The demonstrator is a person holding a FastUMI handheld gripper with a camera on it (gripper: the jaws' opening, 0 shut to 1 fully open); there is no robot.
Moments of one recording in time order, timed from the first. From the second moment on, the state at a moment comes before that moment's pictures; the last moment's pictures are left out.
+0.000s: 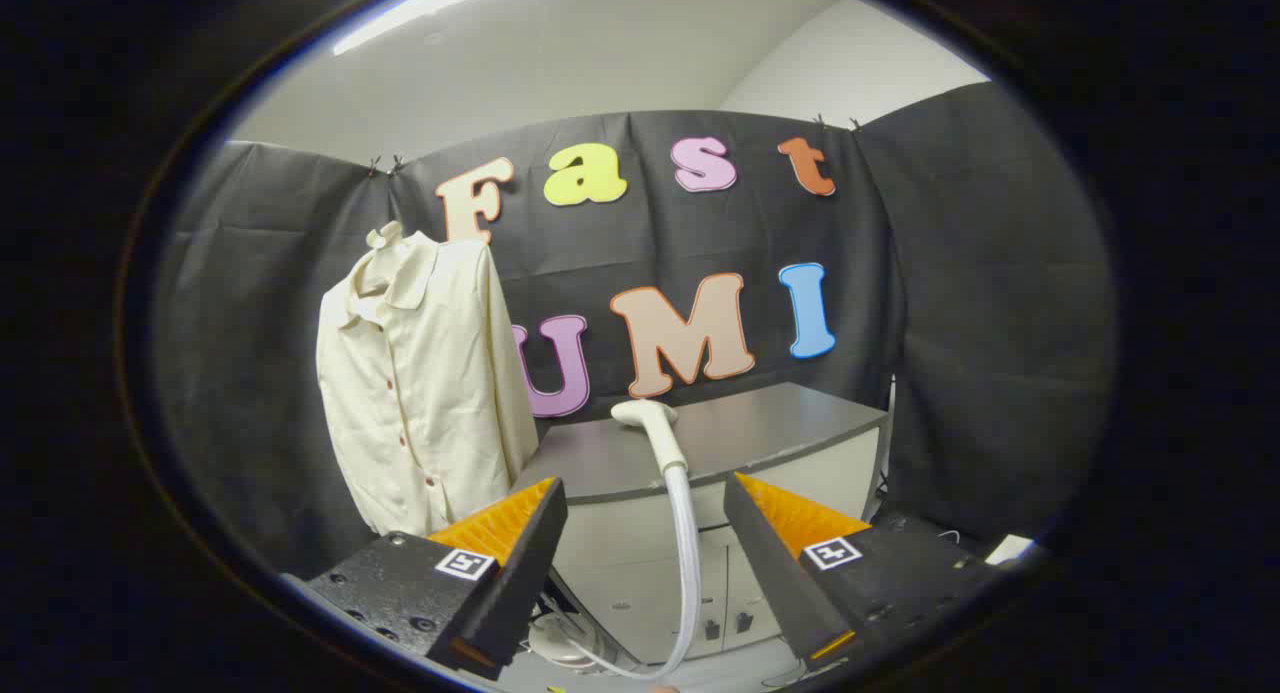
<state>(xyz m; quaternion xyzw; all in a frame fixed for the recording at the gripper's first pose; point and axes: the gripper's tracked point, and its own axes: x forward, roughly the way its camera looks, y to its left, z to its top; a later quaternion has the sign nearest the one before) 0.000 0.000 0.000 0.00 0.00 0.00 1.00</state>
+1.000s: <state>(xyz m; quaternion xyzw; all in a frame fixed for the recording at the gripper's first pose) 0.041 0.000 0.016 0.02 0.01 0.02 1.00</state>
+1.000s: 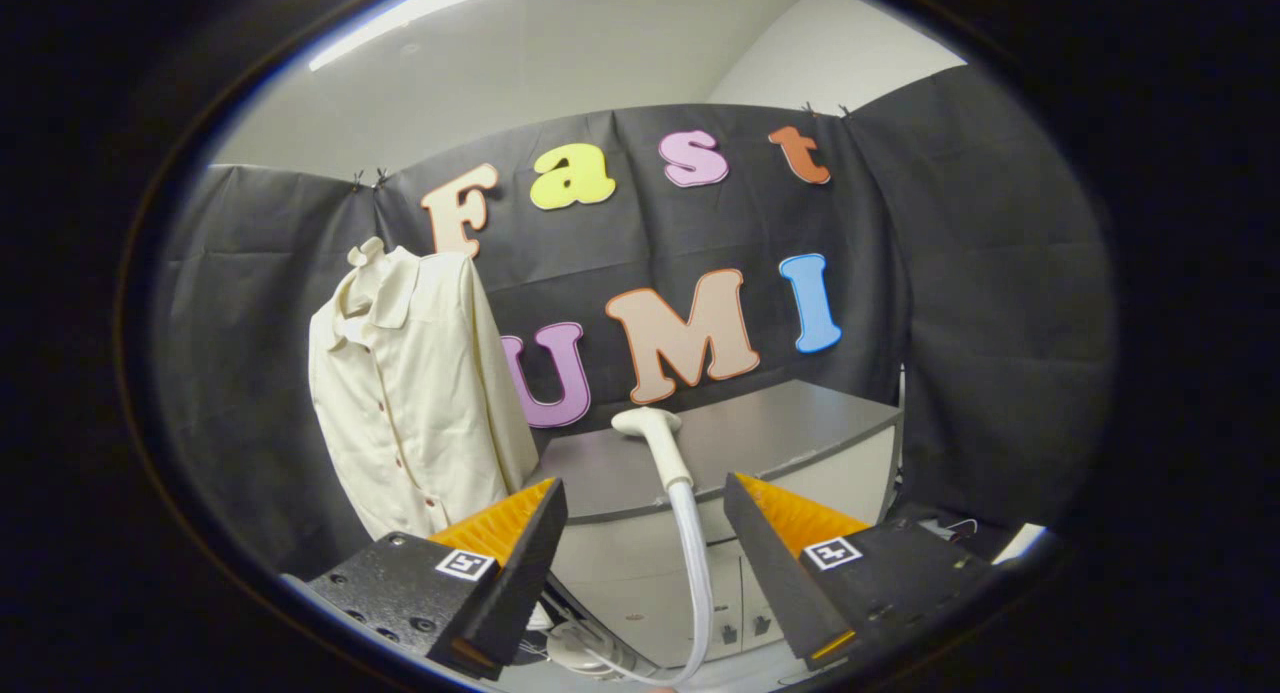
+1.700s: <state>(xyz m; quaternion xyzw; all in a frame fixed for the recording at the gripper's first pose) 0.239 -0.008 0.038 -0.03 0.15 0.03 0.99</state>
